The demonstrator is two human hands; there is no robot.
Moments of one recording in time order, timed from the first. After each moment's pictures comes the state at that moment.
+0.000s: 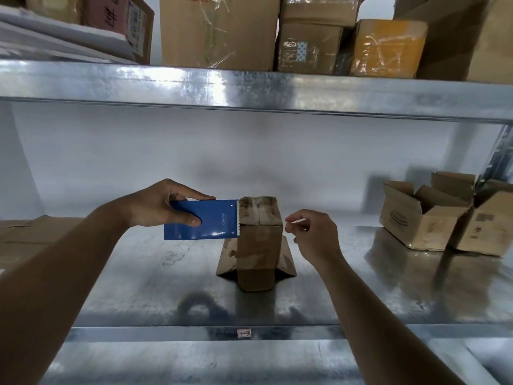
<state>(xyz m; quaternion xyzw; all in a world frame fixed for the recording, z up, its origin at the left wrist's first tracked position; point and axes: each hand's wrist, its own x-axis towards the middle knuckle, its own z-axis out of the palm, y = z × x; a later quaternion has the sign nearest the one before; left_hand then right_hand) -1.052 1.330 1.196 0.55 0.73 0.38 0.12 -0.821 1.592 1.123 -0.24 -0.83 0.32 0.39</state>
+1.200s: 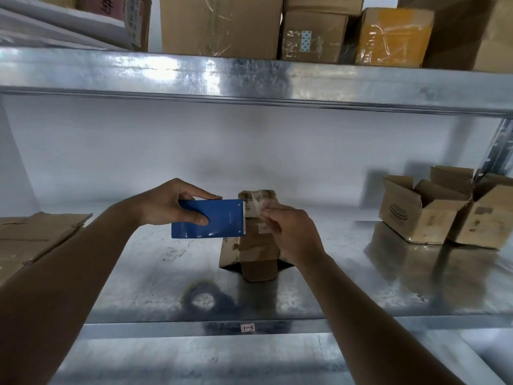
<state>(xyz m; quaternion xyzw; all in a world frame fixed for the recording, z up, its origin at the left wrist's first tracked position) -1.052 1.344 1.187 0.54 0.75 0.36 0.13 -0.848 1.574 1.112 -0.07 -0.91 0.11 0.40</state>
